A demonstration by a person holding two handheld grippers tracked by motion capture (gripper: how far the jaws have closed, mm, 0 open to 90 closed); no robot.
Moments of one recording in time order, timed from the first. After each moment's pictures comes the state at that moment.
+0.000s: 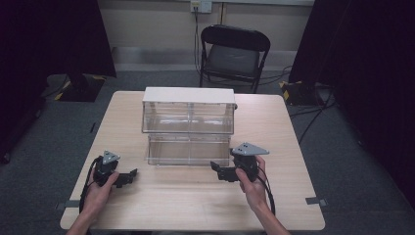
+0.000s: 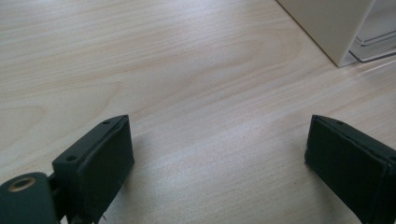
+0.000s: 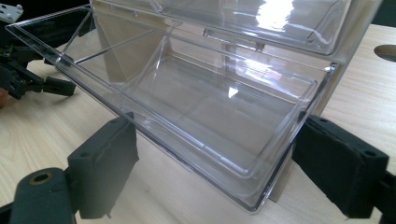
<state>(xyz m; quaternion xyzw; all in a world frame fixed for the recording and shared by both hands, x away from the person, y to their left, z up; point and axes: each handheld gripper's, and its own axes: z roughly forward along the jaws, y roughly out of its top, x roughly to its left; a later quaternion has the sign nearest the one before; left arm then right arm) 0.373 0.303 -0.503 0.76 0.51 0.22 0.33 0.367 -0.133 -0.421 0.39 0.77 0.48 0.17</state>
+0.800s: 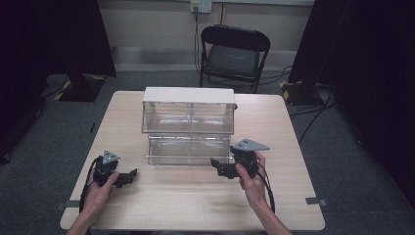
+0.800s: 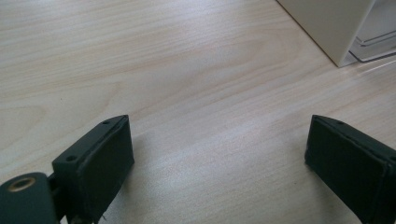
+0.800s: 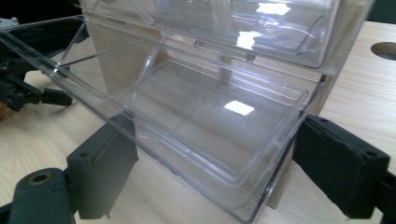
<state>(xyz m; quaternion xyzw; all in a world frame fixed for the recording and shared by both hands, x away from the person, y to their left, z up) 0.374 0.303 -0.503 0.76 0.51 0.22 0.33 0.376 -0.133 -0.415 0.40 0.76 0.48 0.16</state>
